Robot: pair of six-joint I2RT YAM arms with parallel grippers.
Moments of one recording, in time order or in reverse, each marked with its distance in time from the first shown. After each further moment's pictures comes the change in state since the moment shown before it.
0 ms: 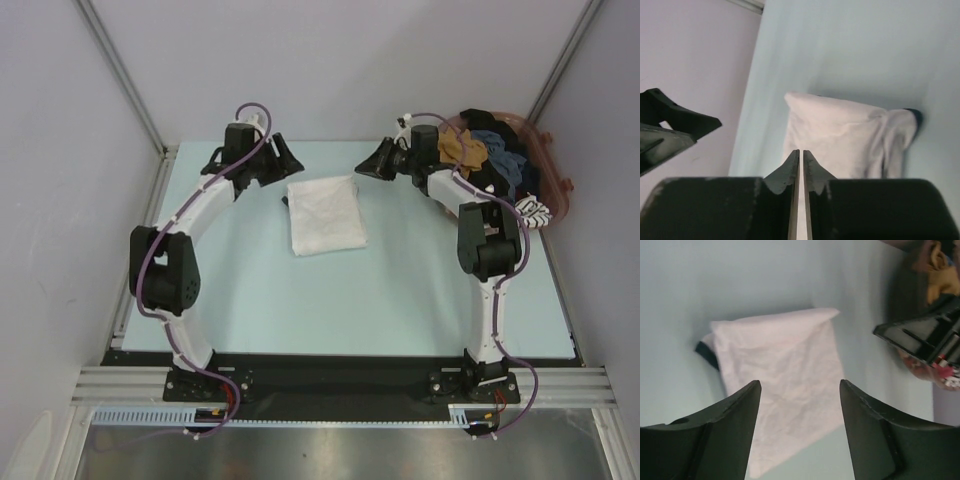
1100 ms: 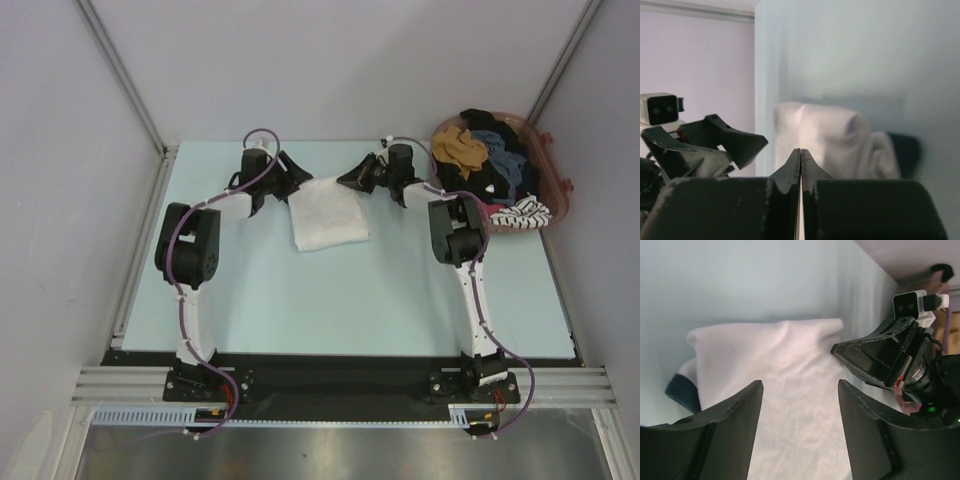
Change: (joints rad) left arm 0.002 0.313 -0.098 0.504 0.048 -0.274; right arm 0.048 0.408 0.250 0.256 -0.019 0.346
